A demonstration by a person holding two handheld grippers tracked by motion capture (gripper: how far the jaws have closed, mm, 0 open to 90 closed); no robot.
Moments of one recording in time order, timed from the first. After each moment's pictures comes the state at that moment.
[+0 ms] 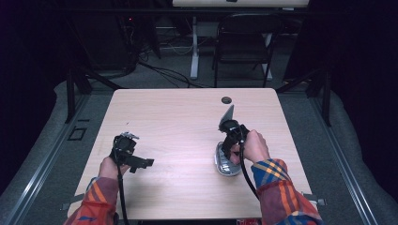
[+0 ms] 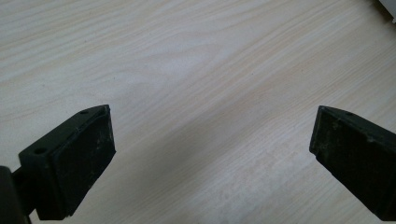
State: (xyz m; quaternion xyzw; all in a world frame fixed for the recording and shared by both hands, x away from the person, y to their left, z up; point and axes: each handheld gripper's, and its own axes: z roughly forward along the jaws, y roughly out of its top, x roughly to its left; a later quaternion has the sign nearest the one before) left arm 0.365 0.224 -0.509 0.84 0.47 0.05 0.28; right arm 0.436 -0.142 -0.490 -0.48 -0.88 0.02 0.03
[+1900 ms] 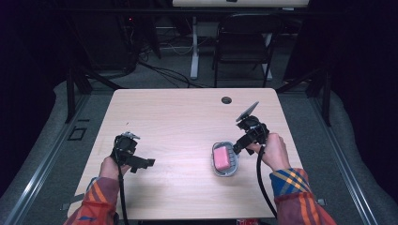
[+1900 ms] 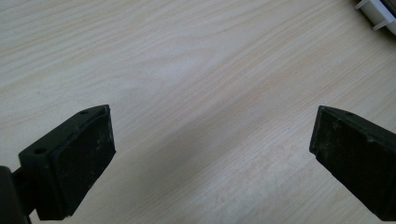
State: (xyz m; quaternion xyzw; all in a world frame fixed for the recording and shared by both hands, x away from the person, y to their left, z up) left arm 0.364 0.221 -0.508 0.84 0.46 0.05 0.29; right arm 0.405 -0.193 -0.454 -0.50 -0.86 -0.11 -0.03
